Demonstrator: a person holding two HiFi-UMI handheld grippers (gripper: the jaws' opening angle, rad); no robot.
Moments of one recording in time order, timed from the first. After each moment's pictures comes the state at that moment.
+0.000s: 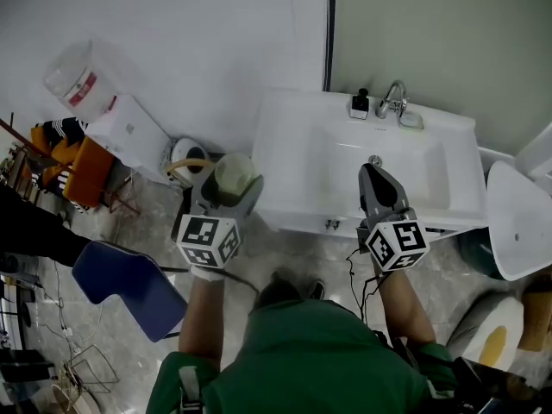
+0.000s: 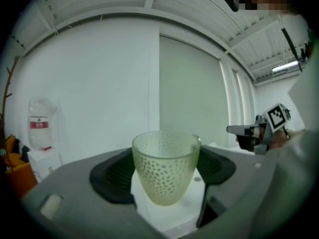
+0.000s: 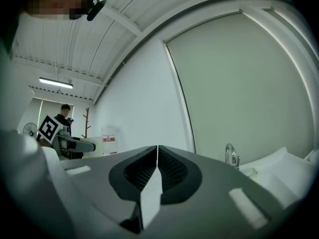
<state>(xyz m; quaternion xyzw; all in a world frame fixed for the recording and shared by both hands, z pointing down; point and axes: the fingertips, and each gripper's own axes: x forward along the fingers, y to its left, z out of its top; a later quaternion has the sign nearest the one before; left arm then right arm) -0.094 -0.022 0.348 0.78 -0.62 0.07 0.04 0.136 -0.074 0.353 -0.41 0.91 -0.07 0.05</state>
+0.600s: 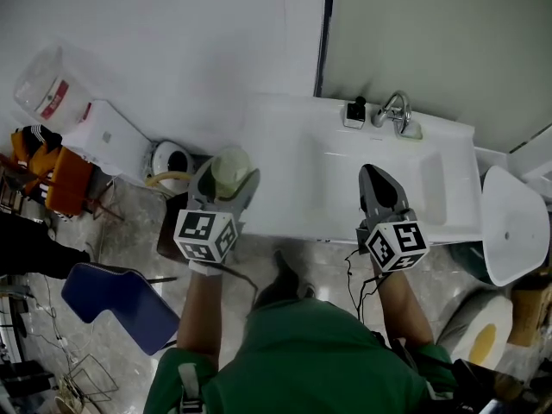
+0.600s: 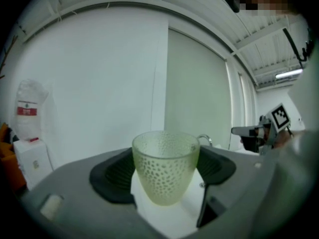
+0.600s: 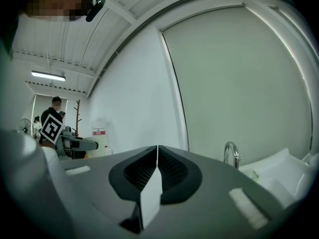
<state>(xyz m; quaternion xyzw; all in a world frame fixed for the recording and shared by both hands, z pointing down) -0.126 -0.150 0.383 0.79 -0.60 0.05 0.06 0.115 -0.183 0.379 -0.43 0.90 -0.08 0.01</state>
